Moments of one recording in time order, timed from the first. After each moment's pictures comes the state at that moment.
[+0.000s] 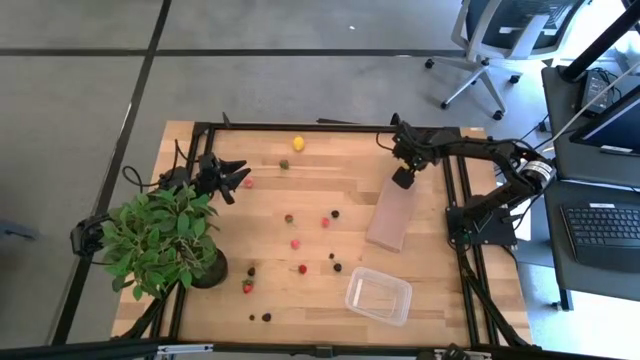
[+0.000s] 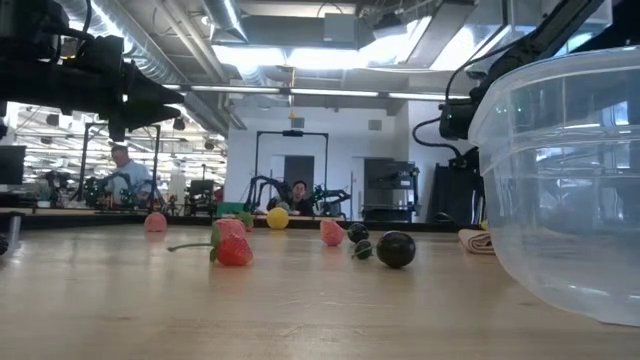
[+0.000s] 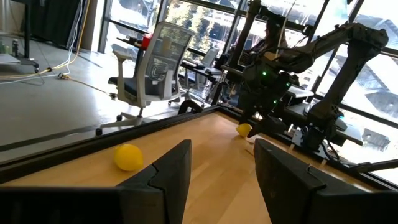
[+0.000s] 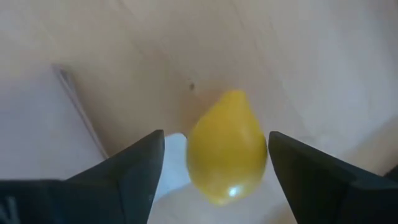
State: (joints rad) left arm 0.45 0.04 0.01 0.06 -0.08 -0.34; right arm -0.77 1.50 0.76 -0.65 0.16 -0.10
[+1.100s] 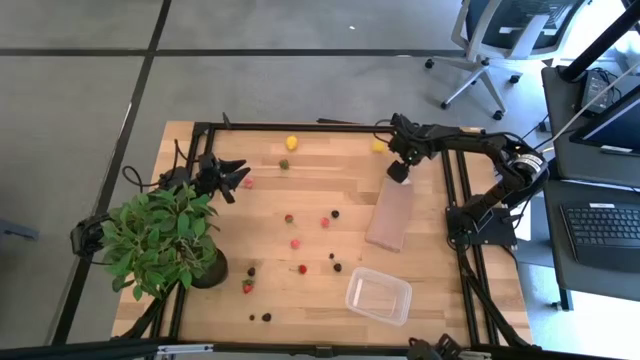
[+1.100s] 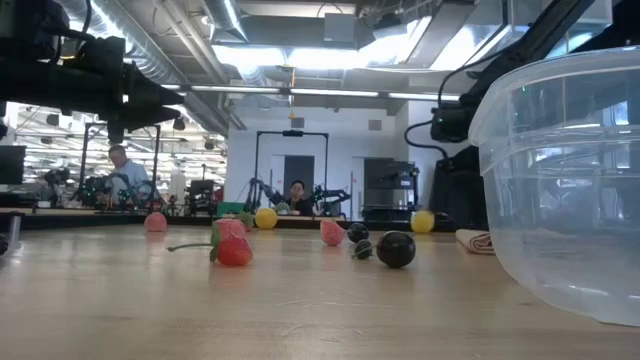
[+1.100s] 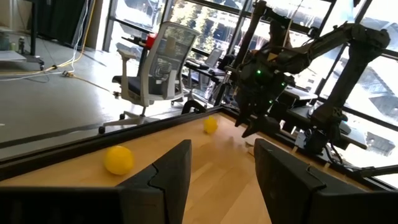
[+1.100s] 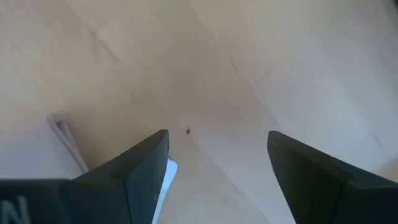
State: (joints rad) left arm 0.45 0.04 0.01 0.06 -0.10 -0.36; right arm -0.80 1.58 0.83 -0.57 0.11 -0.11
